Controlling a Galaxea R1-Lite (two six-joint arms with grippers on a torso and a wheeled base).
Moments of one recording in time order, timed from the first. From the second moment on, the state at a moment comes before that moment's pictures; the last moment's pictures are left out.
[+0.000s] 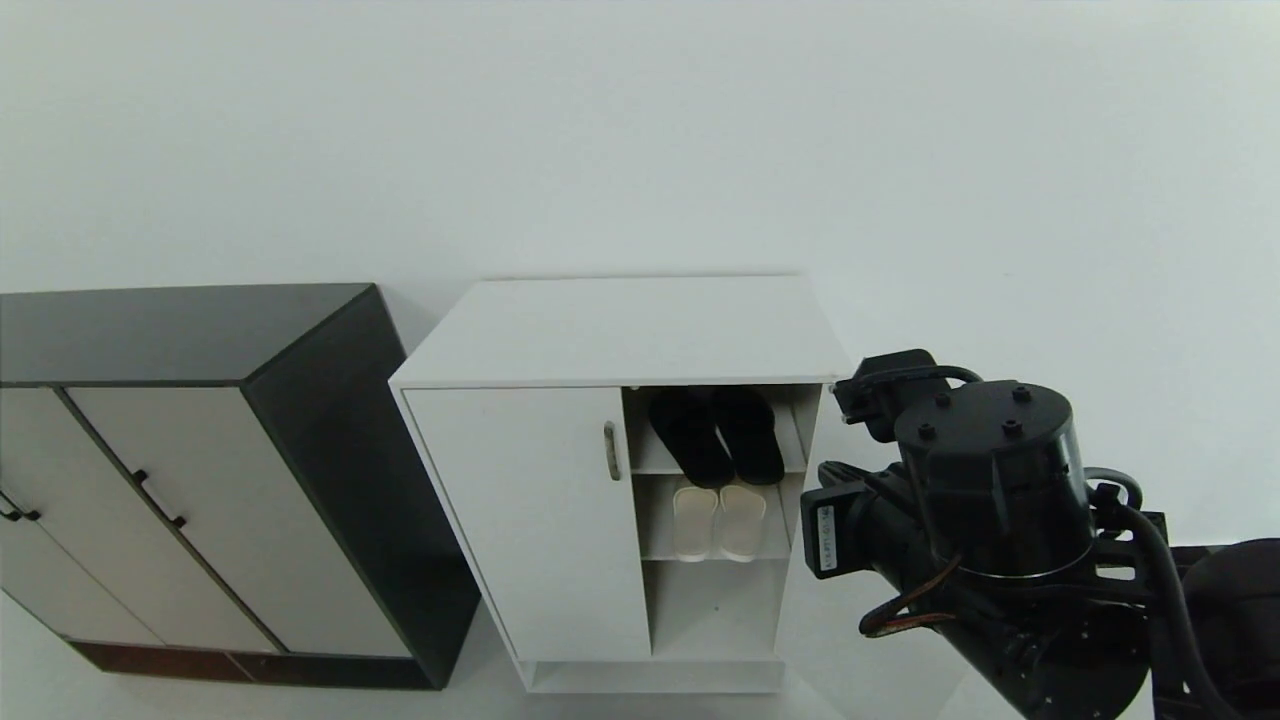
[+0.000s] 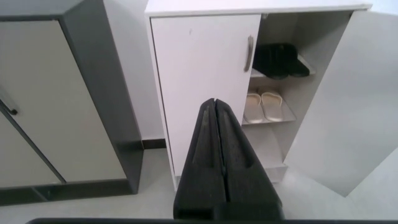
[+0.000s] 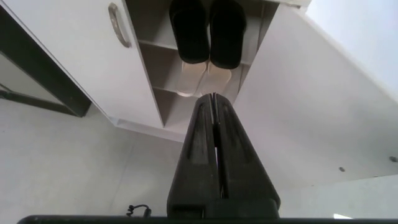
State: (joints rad) left arm 0.00 0.00 0.00 0.00 -0.05 0.01; right arm 0.96 1.67 -0.87 -0.42 -0.70 0.24
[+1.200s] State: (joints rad) left arm 0.00 0.00 0.00 0.00 -0.05 0.01; right arm 0.96 1.67 -0.85 -0.42 -0.69 0.24
